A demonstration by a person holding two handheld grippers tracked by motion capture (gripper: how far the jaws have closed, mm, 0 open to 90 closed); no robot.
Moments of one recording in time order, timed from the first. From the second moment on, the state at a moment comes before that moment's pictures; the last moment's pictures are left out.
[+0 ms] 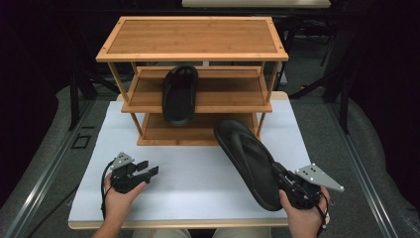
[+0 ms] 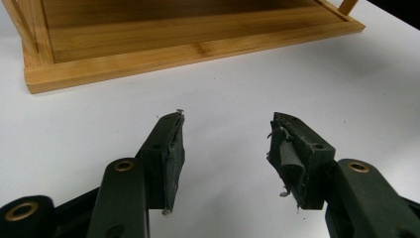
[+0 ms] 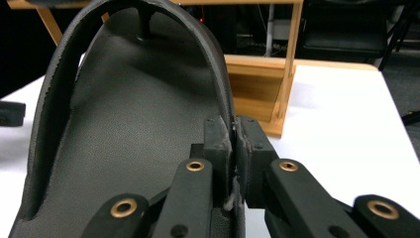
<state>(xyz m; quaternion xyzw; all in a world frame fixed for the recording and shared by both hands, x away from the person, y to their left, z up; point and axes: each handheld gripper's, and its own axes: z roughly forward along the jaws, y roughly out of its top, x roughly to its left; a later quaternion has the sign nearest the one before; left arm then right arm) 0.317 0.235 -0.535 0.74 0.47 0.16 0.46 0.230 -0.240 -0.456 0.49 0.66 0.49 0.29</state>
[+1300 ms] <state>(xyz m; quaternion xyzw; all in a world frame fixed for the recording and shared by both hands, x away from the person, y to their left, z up) 0.321 0.239 -0.537 0.74 0.47 0.15 0.46 0.373 -0.197 -0.397 0.51 0.62 0.50 0.34</state>
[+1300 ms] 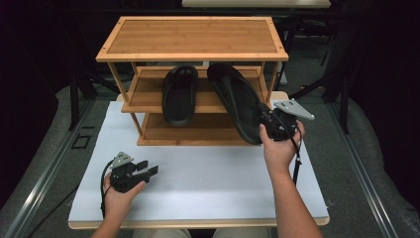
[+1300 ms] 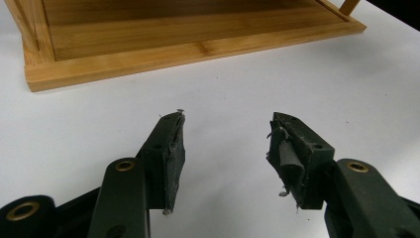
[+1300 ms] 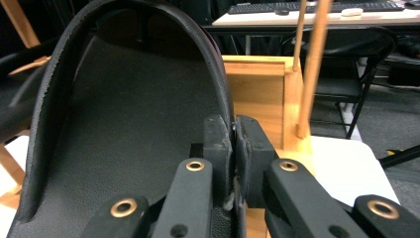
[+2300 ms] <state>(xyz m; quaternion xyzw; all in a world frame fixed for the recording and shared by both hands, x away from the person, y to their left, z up) 0.324 0.239 -0.522 0.73 0.46 0.16 0.48 0.361 -0.193 -0.385 0.47 0.64 0.52 0.32</state>
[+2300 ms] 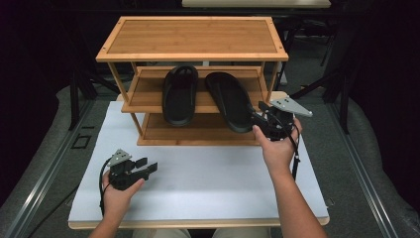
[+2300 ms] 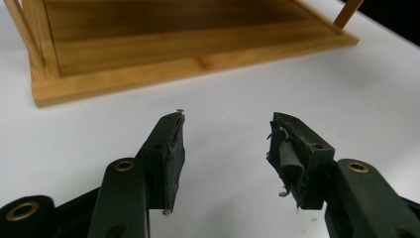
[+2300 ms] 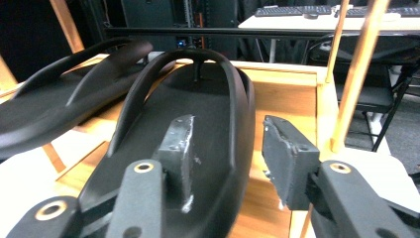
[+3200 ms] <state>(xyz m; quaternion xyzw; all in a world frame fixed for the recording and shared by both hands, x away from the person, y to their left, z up) 0.374 0.203 -0.394 0.71 0.42 0.20 0.53 0.373 -0.171 -0.399 0.47 0.67 0.51 0.26</state>
